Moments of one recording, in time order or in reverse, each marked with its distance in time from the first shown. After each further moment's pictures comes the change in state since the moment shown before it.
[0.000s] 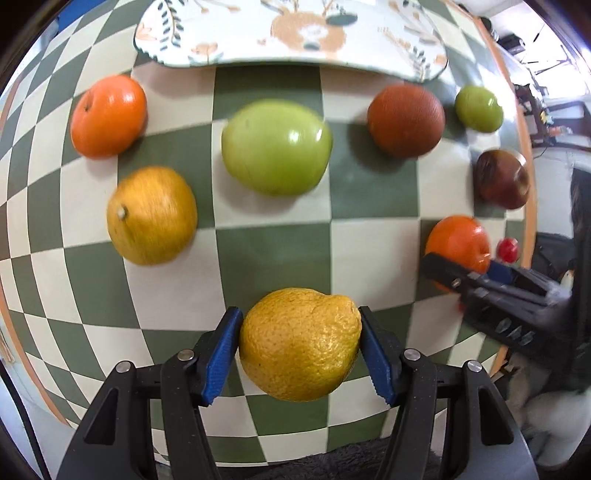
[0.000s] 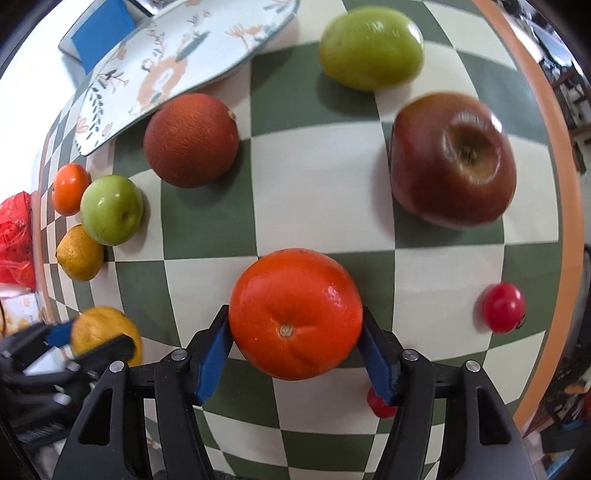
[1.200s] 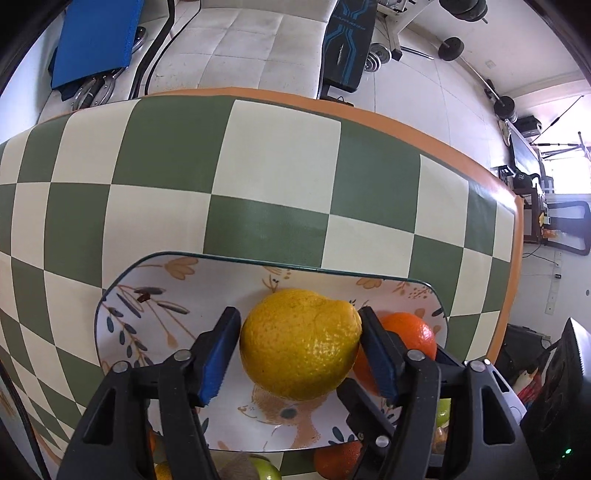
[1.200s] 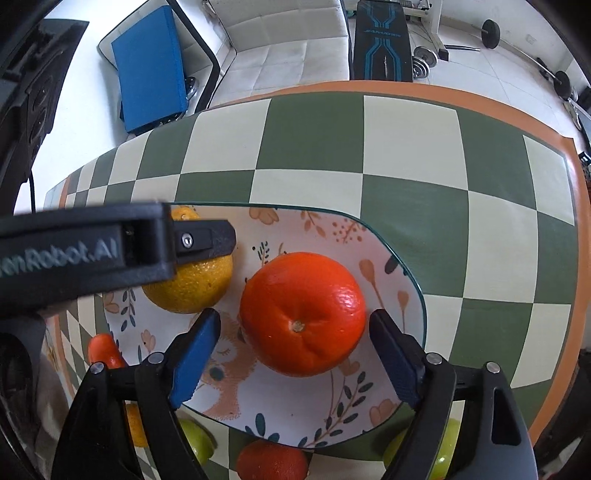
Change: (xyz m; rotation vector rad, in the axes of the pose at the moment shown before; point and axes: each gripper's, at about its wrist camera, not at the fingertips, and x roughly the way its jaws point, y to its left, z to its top) left arm -0.042 0.023 0.261 -0.175 -0.126 -0.095; right arm -0.026 0.068 0.245 -0.193 -0.124 0.026
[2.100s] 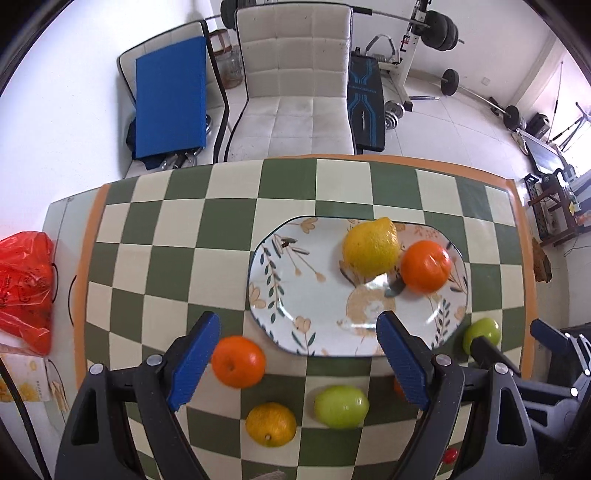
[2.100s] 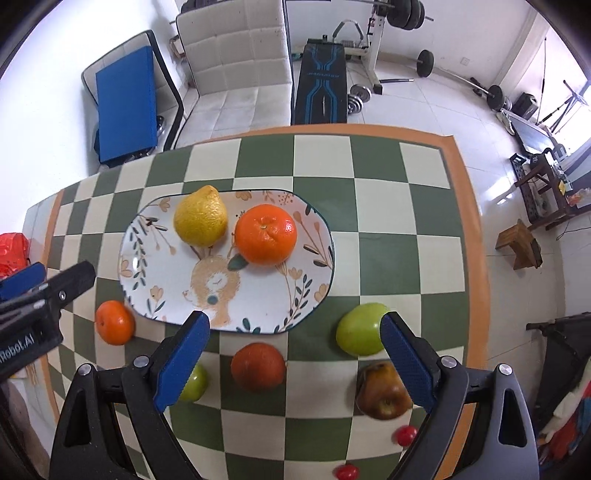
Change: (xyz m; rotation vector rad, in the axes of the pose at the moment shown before) left arm -0.121 0.010 -0.138 0.123 -0.339 0.267; right arm -0.134 0.025 -0.105 0.071 -0.190 -0.223
